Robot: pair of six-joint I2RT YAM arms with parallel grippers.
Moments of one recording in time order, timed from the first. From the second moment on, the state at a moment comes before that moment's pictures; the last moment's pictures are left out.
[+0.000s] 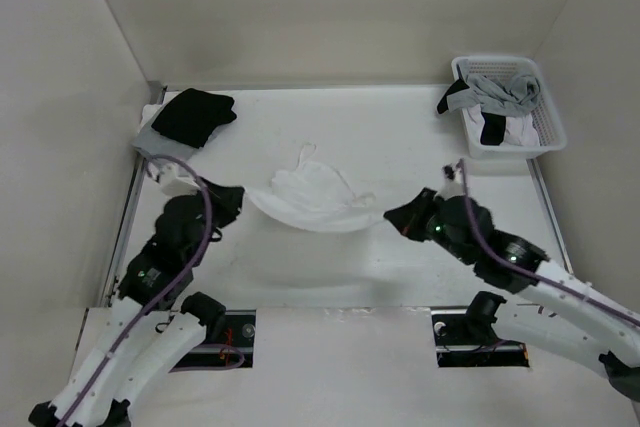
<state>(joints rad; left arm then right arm) -0.50 0.51 0.69 -0.57 -0.31 -0.88 0.89 0.73 0.65 -0.39 0.27 0.98</state>
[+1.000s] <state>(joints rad) -0.28 1.18 1.13 -0.23 -0.22 -0.80 0.49 1.20 1.29 -0.38 0.06 0.66</state>
